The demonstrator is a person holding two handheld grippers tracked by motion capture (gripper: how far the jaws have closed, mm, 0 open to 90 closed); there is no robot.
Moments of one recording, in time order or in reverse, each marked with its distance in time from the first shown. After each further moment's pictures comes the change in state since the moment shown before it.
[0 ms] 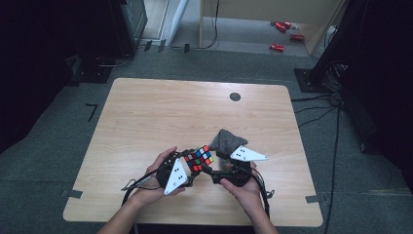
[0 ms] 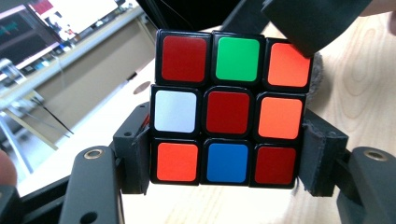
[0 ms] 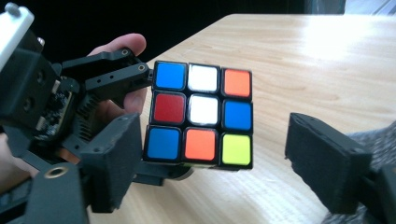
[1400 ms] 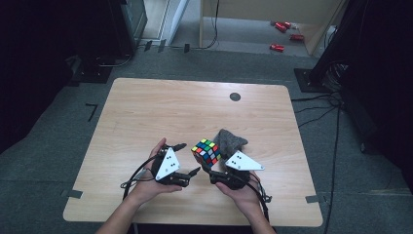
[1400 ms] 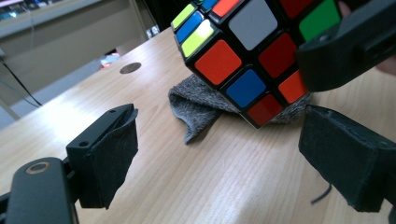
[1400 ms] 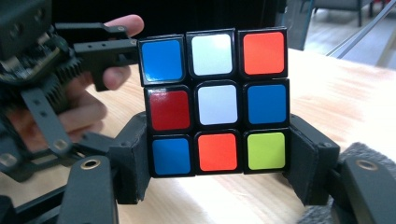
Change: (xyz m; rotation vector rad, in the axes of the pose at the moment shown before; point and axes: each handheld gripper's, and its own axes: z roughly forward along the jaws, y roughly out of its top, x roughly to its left) left arm 0.022 0.006 -0.007 0.026 -0.059 -0.200; right arm 0.016 -0.005 0.000 -0.058 -0.126 -0.168
